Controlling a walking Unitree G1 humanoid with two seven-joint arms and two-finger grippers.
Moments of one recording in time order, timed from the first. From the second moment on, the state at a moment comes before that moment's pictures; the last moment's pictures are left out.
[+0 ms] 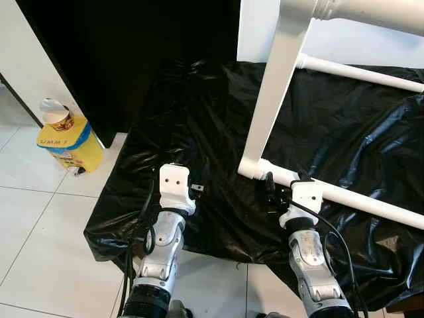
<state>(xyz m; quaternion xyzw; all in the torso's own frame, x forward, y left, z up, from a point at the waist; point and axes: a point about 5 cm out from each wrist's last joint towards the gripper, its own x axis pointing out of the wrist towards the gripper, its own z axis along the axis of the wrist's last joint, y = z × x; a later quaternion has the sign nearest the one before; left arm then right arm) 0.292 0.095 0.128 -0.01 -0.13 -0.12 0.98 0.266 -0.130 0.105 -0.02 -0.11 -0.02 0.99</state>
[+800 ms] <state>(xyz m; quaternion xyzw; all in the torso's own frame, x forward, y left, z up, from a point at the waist) 0.301 0.130 0.129 -0.06 -0.10 -0.08 0.99 0.280 -0.163 0.102 -0.01 -0.08 0.03 1.00</state>
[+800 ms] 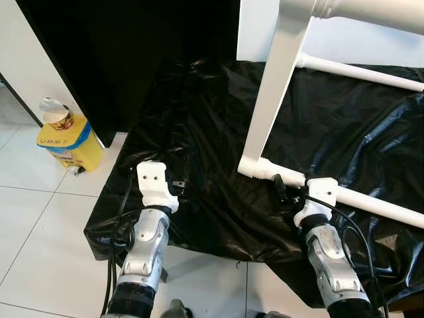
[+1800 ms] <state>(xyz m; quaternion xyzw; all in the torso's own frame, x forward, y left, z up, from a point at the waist) 0.313 0.169 0.140 -0.09 -0.08 -0.03 0.99 0.293 -0.180 0.122 -0.02 -0.11 -0.02 0.99</state>
